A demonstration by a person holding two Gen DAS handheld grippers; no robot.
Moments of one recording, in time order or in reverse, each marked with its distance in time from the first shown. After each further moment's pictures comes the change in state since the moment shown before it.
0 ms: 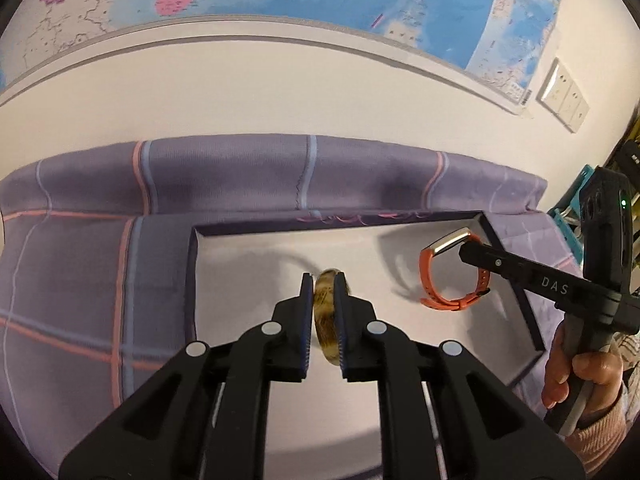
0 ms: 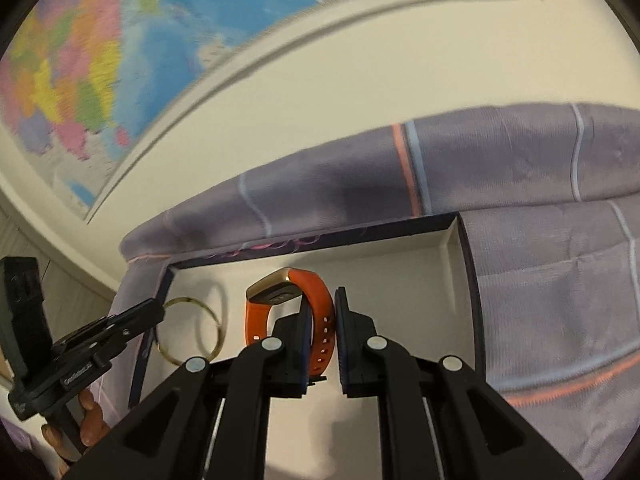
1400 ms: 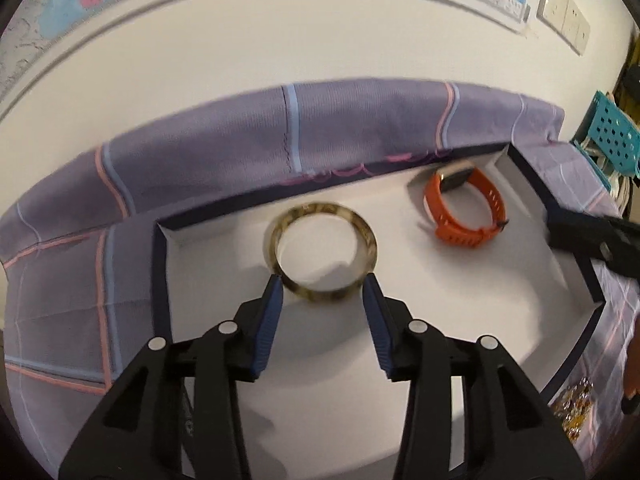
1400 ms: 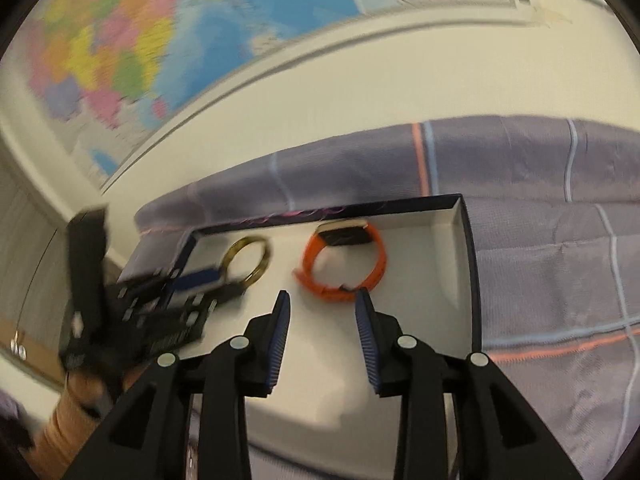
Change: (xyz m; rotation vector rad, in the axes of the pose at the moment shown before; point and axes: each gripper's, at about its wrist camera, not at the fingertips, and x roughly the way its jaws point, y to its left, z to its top) left arm 0.046 -0.018 -0.011 0.190 0.095 0.083; right arm -0.045 0.014 -0.028 -0.126 -0.003 0.029
